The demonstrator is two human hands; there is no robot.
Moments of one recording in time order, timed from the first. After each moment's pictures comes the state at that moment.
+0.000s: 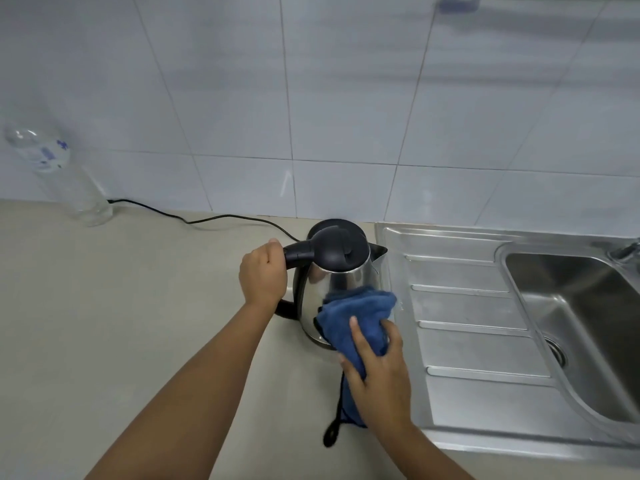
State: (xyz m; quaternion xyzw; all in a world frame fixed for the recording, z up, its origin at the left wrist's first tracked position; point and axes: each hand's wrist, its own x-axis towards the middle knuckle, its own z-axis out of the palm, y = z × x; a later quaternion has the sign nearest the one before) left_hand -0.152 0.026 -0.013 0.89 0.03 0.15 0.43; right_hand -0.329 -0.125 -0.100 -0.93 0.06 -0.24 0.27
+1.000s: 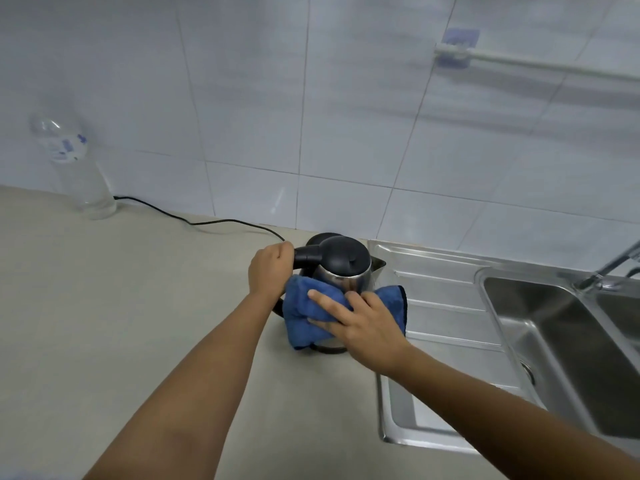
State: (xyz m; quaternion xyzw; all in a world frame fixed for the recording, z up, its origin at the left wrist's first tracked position) left_hand -0.152 0.031 -0.006 0.90 0.00 0.09 0.42; right_hand -0.275 -0.147 -0.022 -0.92 -0.31 -0.20 -0.14
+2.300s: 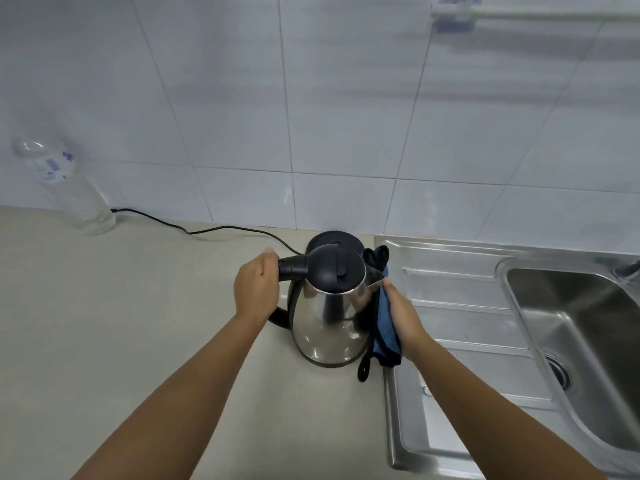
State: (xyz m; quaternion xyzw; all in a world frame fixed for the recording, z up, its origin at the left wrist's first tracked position) left_hand -0.151 0.027 -0.005 0.87 0.01 0.13 0.48; right_hand -0.211 -0.207 -0.063 -0.63 0.30 0.05 0.71
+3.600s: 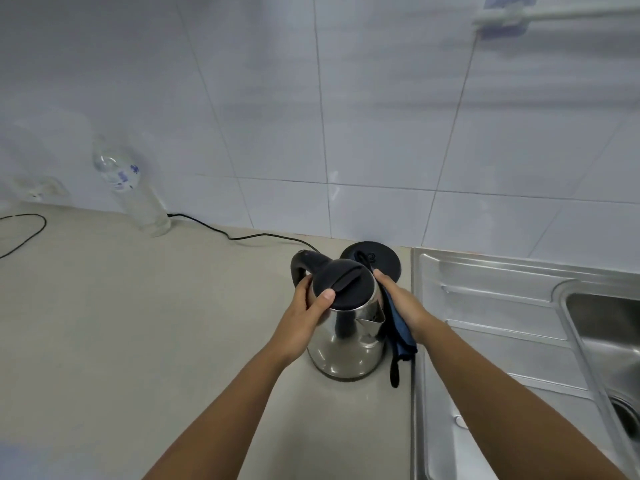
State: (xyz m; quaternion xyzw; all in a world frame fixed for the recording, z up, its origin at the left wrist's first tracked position) left_hand -0.190 0.025 -0.012 0.76 -0.04 -0.13 0.64; right_hand -0.157 -0.196 -0.040 -0.67 0.19 0.19 0.69
